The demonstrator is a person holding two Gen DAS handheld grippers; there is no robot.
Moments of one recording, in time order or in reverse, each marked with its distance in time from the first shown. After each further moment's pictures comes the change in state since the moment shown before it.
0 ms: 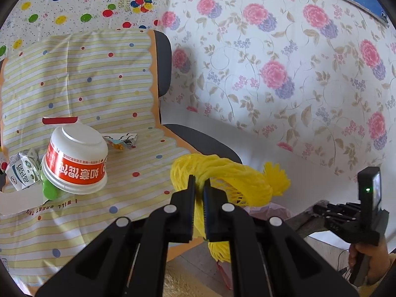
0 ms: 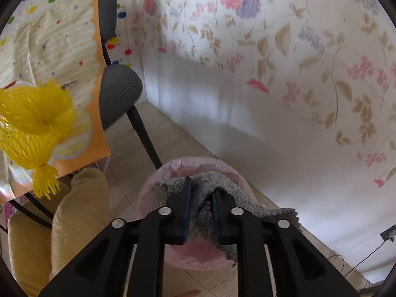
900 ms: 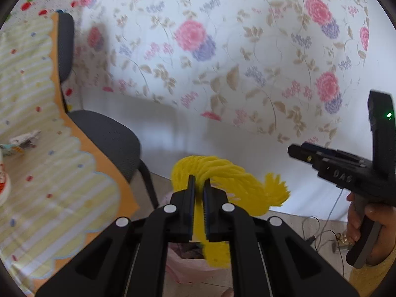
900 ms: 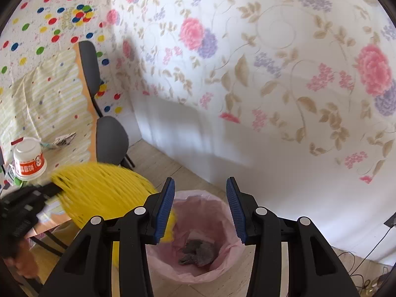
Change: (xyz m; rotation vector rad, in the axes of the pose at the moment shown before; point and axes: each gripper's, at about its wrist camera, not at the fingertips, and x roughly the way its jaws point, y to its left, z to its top) left arm 0.067 -0.122 -0.011 0.148 0.167 -0.364; right arm -0.077 -0.067 0.025 0.153 -0.193 0.015
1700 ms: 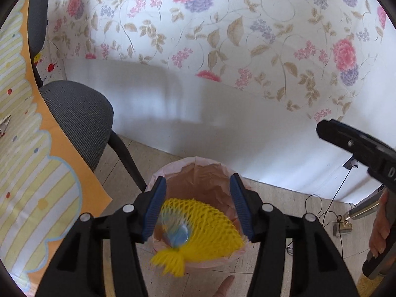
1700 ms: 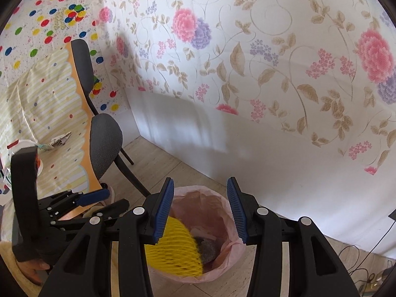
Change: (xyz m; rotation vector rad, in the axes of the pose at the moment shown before) left arm 0.074 0.001 -0.005 0.008 0.179 -0.008; right arm 0.016 -0.003 -0.006 0.024 0.034 0.003
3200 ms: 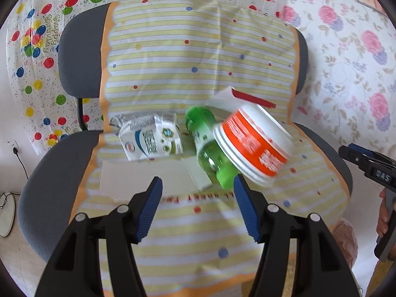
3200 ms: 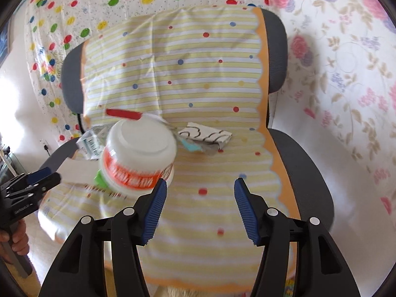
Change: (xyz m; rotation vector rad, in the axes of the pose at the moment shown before) left arm -0.284 0.269 -0.112 -0.541 -0.235 0.732; right arm 0.065 0.354 0.061 -0.474 0.049 0.538
